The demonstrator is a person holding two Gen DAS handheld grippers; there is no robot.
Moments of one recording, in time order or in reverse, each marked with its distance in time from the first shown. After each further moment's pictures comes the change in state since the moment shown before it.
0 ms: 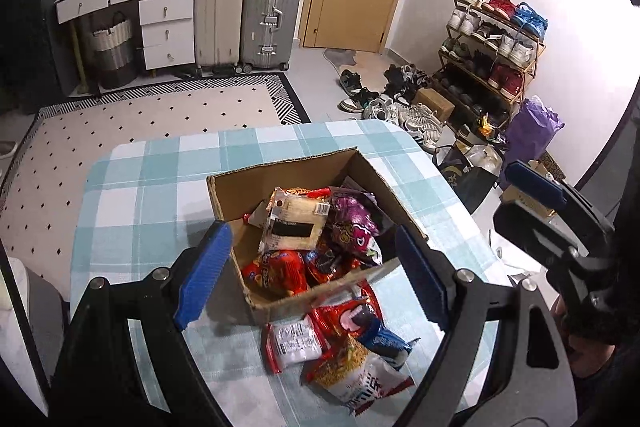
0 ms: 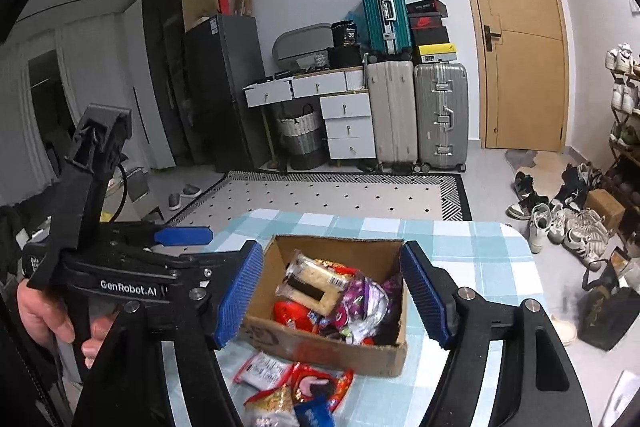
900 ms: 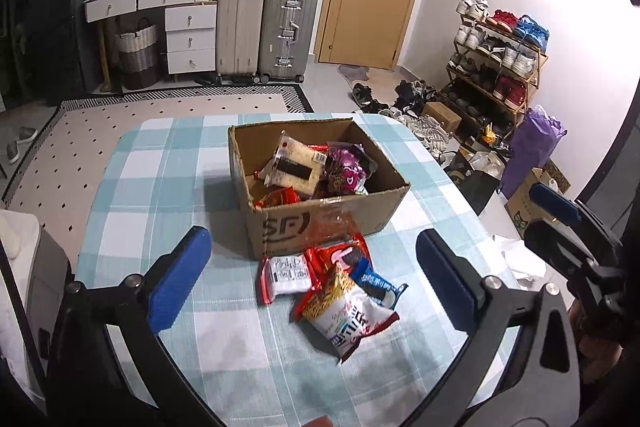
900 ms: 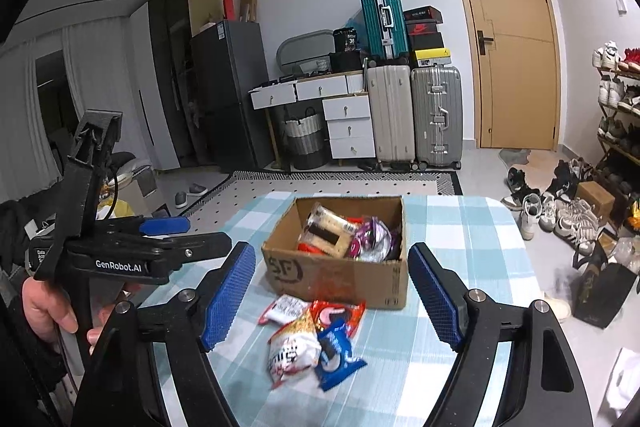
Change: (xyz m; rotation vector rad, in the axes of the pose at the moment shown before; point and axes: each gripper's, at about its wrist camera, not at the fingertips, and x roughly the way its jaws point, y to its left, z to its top) left arm -0.078 -0.024 -0.100 -0.037 -0.080 0.059; right arm -0.103 0.025 -0.068 0.011 -0.019 -0.008
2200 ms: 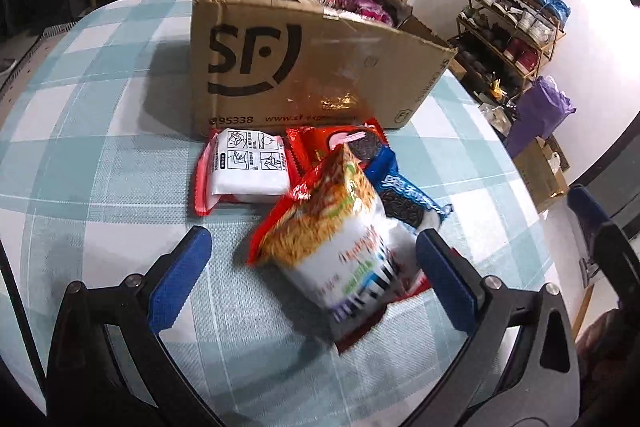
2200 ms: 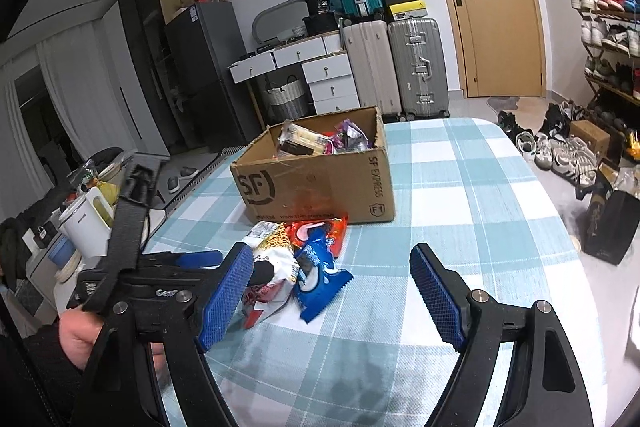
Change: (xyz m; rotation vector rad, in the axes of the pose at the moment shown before) left arm 0.156 0.001 -0.110 -0.100 0.238 -0.055; right arm 0.028 -0.031 -0.096 0.121 0.113 -0.023
